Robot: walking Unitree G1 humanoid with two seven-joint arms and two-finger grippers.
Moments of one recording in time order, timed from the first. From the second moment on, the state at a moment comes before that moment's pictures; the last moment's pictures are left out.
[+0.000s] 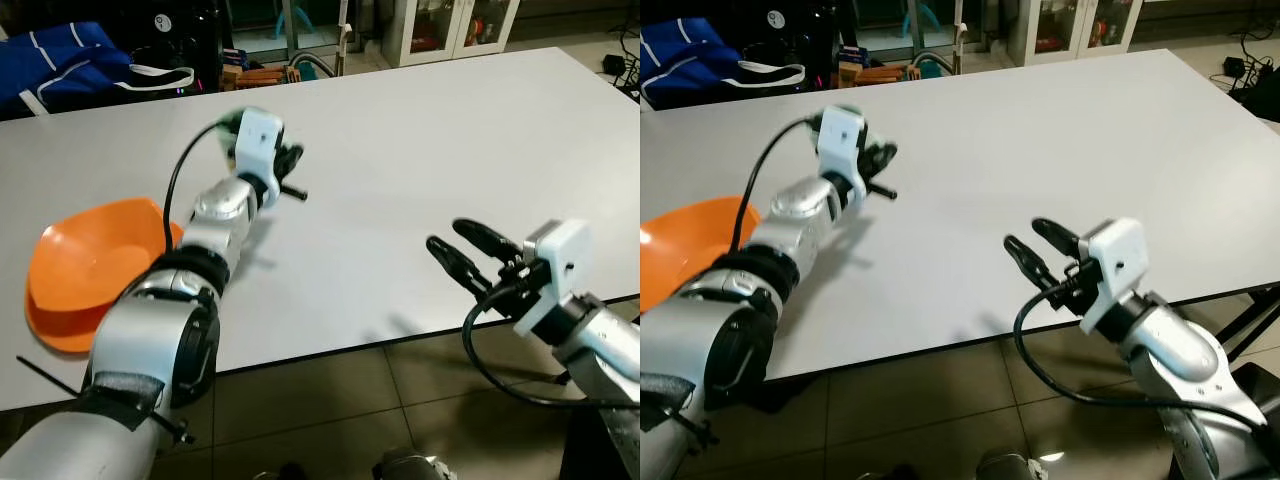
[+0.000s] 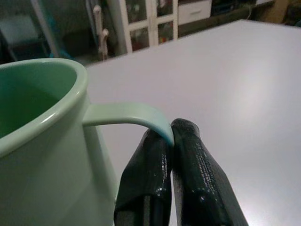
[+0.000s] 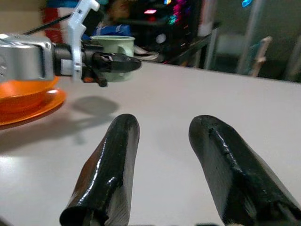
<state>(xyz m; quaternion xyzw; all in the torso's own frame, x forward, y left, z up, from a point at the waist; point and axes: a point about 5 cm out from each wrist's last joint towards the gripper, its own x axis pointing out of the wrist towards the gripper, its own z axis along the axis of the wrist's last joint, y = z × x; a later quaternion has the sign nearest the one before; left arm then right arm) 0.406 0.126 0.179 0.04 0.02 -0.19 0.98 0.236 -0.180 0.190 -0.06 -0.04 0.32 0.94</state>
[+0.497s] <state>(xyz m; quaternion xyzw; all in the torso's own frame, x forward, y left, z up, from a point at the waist) 0.391 0.125 0.135 0.06 0.07 -0.19 0.98 0.249 -0.168 0.194 -0.03 0.01 0.40 0.92</state>
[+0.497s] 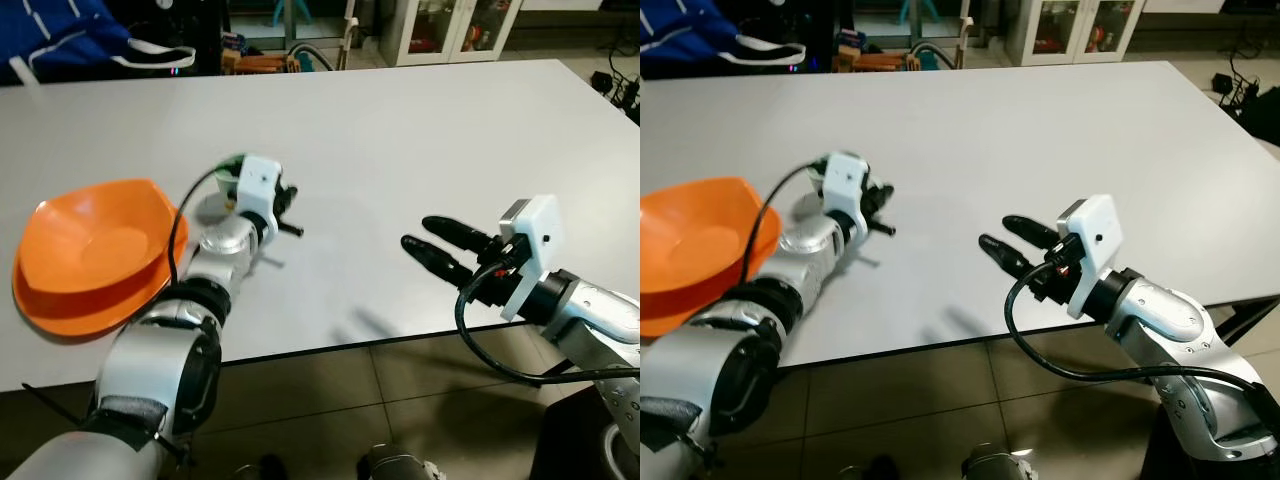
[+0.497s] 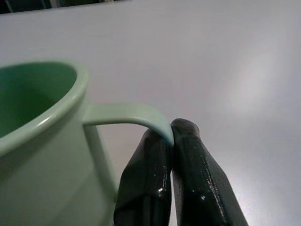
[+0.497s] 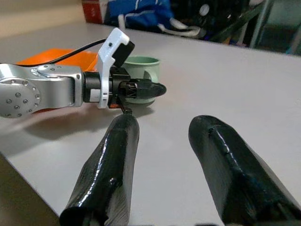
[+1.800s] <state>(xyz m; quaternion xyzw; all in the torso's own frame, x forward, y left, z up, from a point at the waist) 0.387 0.130 0.126 0.13 0.08 -0.17 0.97 0.241 -0.169 0.175 0.00 0.08 0.43 0.90</state>
